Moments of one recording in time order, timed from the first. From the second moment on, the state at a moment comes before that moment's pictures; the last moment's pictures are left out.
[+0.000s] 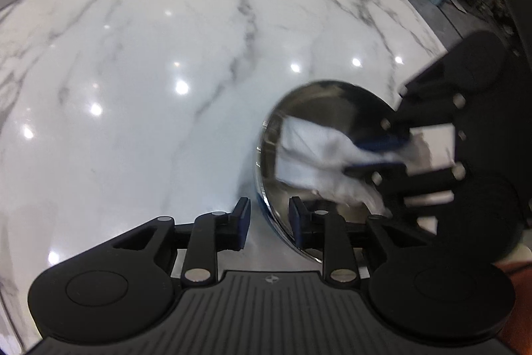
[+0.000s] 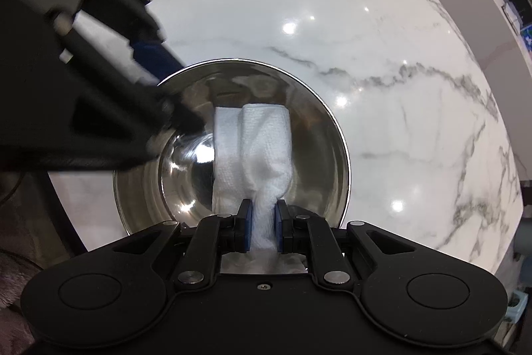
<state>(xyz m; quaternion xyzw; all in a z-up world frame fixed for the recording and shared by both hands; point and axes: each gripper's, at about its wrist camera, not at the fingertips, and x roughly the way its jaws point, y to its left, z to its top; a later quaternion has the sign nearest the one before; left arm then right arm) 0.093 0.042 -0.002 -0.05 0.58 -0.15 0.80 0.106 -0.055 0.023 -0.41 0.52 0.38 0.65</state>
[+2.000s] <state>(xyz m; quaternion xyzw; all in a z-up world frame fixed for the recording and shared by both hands) 0.105 0.061 0.004 -0.13 0.55 -0.12 0.82 0.154 -0.057 0.009 -0.31 0.49 0.33 0.74</state>
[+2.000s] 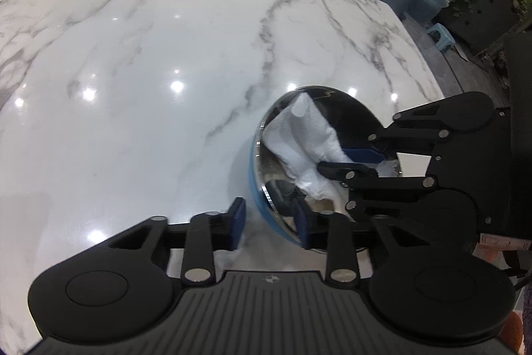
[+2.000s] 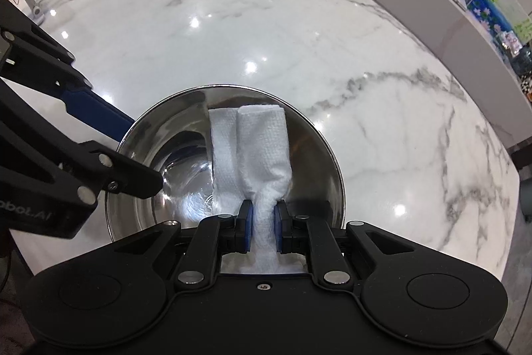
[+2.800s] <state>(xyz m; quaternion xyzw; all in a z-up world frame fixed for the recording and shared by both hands) 0.114 0.063 0.004 -0.12 0.53 -0.10 0.83 0.069 -0.058 0.022 -0.35 0.51 0.41 0.67</state>
